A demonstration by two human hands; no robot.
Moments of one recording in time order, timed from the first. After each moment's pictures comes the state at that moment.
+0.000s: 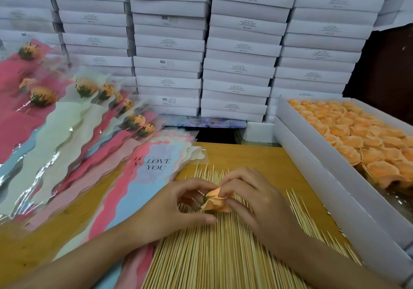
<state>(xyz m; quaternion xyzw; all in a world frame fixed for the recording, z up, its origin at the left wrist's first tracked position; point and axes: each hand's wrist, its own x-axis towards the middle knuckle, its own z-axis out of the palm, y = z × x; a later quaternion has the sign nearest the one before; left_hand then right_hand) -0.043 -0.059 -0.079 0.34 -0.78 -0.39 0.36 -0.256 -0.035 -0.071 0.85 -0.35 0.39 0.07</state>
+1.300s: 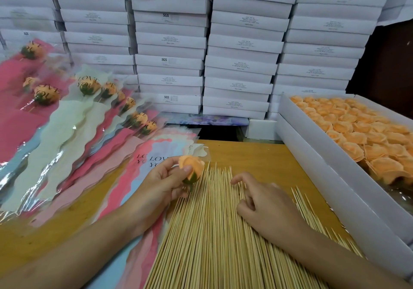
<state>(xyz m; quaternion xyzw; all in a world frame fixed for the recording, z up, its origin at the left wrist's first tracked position) -0.036 -0.075 -0.078 0.34 -0.50 -0.62 0.51 -0.263 -0.041 -0.080 0.79 -0.56 0.25 -0.06</state>
